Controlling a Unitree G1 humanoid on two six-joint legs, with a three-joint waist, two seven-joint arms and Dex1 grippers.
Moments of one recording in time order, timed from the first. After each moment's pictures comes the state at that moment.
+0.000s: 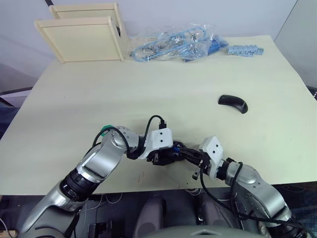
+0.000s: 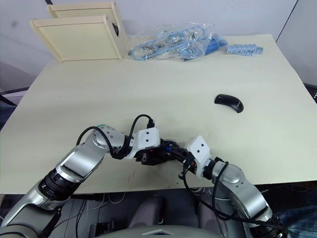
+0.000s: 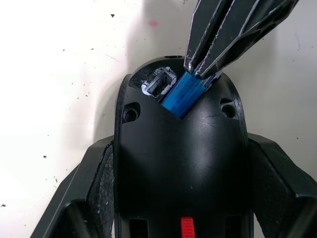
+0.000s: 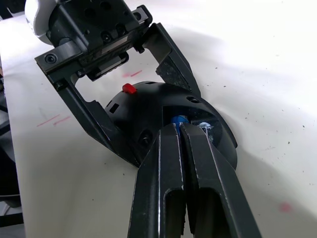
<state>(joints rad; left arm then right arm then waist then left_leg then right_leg) -0.44 0.74 -0.46 -0.37 -0.04 0.67 -1.09 0.02 -0.39 0.38 -0.47 0.32 0.42 0.50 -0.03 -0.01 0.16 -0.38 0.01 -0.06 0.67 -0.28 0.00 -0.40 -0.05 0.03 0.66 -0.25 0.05</state>
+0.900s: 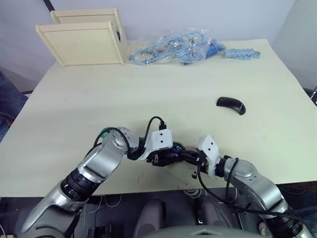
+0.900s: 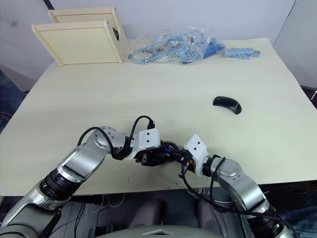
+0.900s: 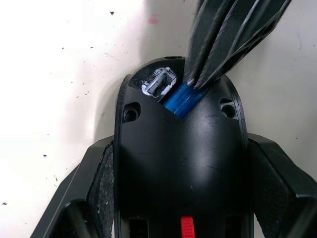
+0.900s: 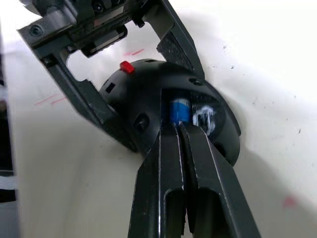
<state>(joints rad) -0.44 0.74 -0.47 -0.36 -0.03 0.68 -1.09 -0.01 -0.45 0.32 -0.48 0.37 0.57 0.63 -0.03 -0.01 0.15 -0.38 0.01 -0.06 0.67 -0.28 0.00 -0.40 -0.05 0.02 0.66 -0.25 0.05</state>
